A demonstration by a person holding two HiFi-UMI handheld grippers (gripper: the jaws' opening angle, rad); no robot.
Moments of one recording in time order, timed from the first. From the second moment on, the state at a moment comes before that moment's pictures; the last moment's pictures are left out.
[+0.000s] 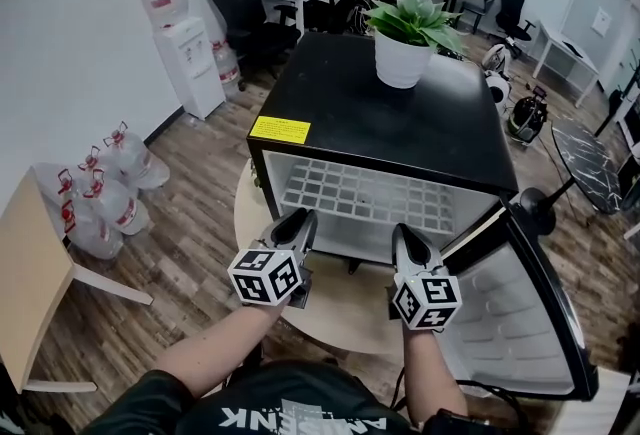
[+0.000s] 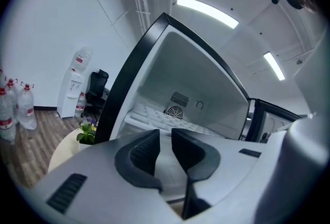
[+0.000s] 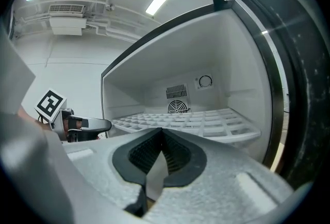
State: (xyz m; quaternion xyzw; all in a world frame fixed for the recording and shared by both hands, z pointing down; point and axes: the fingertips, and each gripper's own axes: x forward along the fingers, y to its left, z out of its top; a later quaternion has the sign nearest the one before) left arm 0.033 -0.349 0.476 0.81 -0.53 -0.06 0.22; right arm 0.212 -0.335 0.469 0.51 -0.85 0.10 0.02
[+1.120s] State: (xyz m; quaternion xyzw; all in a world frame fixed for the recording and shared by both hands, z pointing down) left arm 0.034 -0.357 0.454 0.85 -0.51 -0.01 0.15; right arm 0.215 -0.374 0.471 0.55 -0.82 0.12 0.03
